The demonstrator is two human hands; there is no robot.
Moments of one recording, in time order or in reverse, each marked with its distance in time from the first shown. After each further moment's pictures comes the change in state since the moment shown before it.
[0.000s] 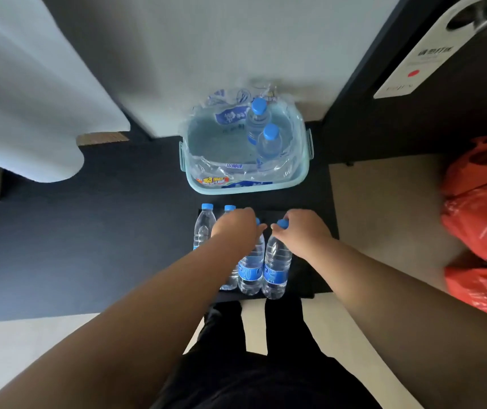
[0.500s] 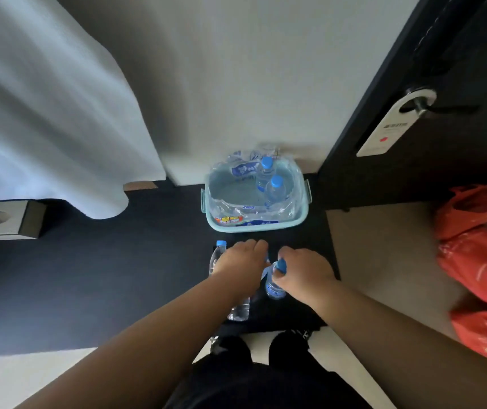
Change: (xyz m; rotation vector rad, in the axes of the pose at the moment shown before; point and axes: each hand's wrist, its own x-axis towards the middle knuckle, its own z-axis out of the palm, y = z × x) left_hand -0.084 -0.016 -0.049 0.045 0.249 0.320; right_hand -0.080 -0.037 -0.037 -0.203 0.110 -0.283
